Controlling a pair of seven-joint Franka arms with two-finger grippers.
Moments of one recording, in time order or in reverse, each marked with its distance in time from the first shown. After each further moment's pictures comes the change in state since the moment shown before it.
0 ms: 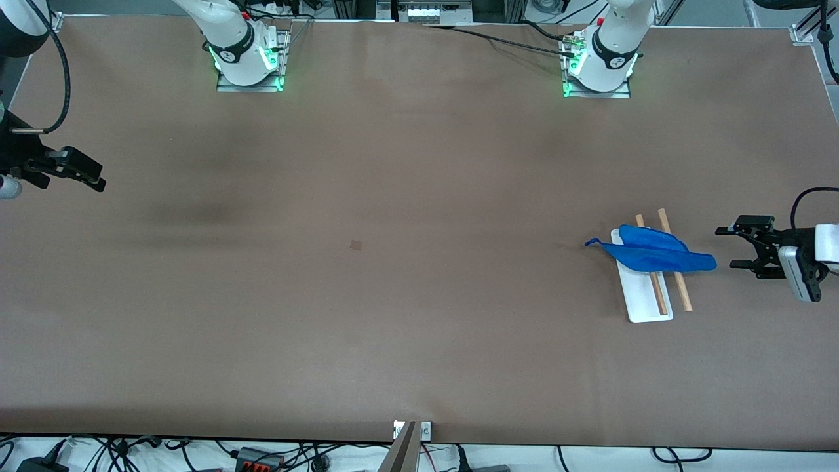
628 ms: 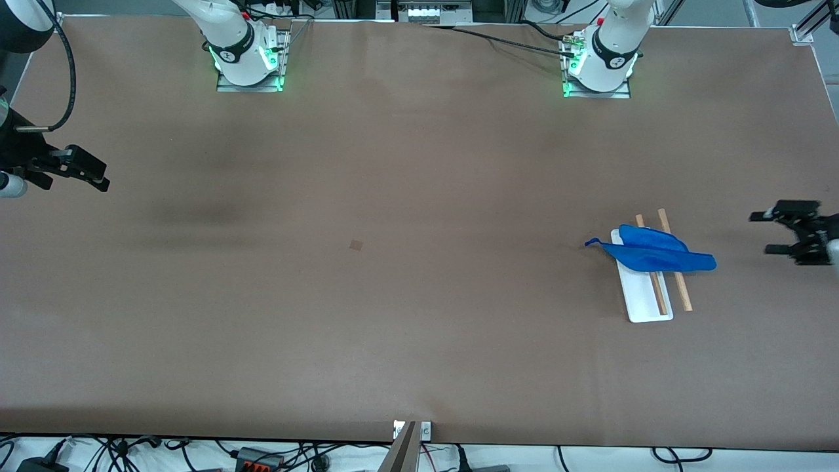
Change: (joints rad) left arm -0.009 -0.016 0.000 0.270 0.030 -0.316 -0.244; right arm 0.009 0.000 0.007 0.009 0.000 -0.002 -0.002
